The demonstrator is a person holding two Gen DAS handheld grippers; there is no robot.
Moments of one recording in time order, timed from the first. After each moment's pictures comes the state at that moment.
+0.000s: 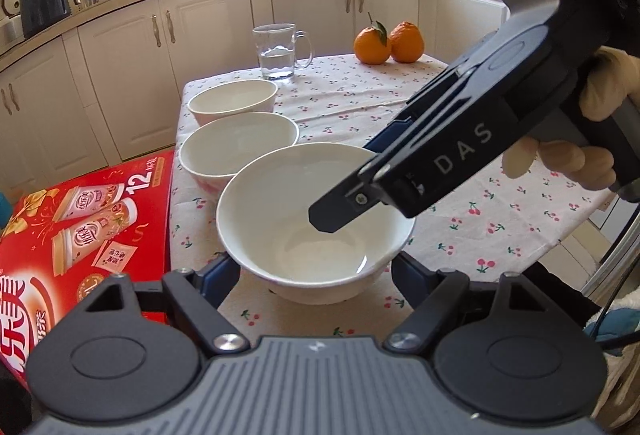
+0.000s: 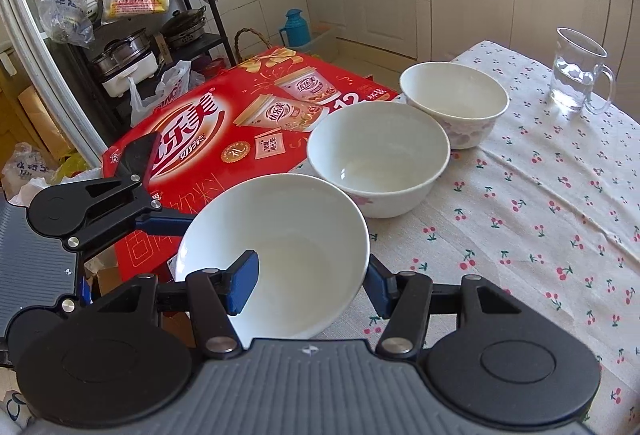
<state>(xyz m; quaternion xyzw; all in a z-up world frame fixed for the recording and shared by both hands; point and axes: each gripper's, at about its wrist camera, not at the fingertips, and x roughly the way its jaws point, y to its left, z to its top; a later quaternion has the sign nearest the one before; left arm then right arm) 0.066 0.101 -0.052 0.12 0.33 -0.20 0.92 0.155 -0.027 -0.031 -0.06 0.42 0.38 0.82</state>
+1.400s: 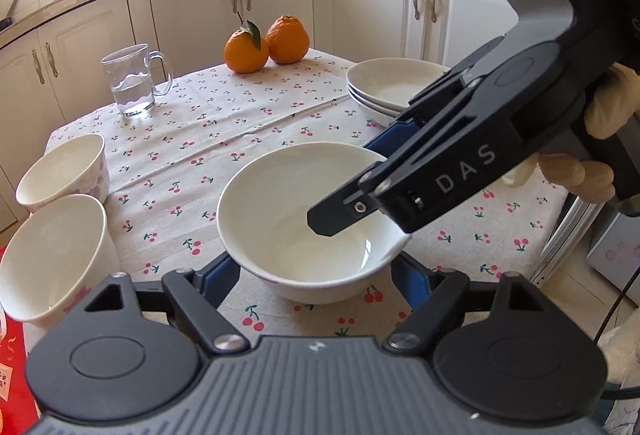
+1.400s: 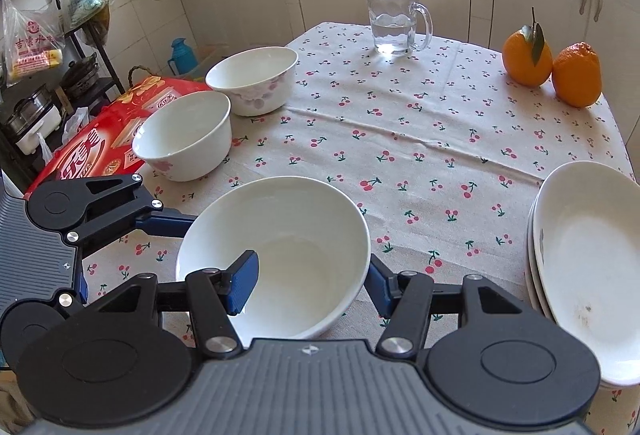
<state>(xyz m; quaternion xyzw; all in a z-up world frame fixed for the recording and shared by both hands) 0.122 -0.004 -0.070 0.16 0.33 -0.33 0.87 0.158 -0.156 -0.051 -0.01 0.43 0.24 0.87</state>
